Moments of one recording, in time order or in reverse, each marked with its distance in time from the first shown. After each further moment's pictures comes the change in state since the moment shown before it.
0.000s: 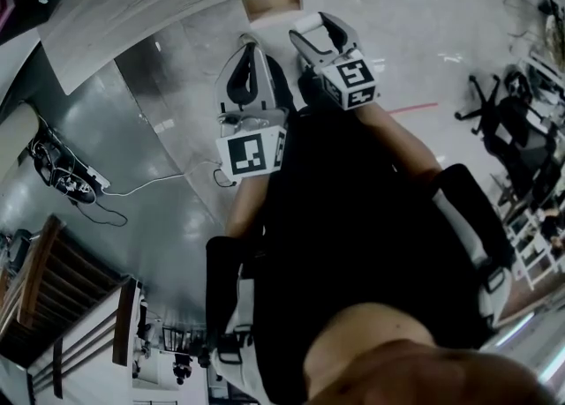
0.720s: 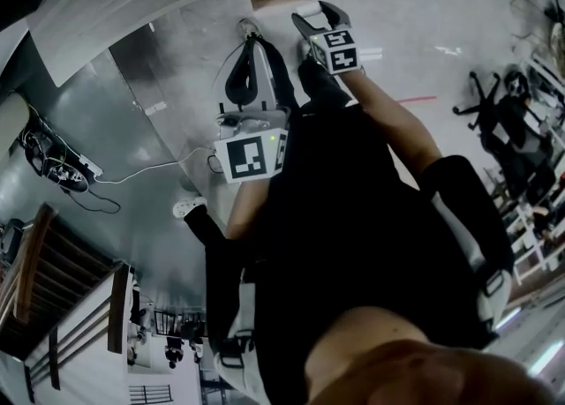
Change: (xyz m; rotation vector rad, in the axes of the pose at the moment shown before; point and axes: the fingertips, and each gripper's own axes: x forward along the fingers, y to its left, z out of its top) left arm 0.006 0.034 -0.019 -0.048 0.028 0.042; right arm 0.095 -0.047 -0.123 0.008 0.281 -0.087
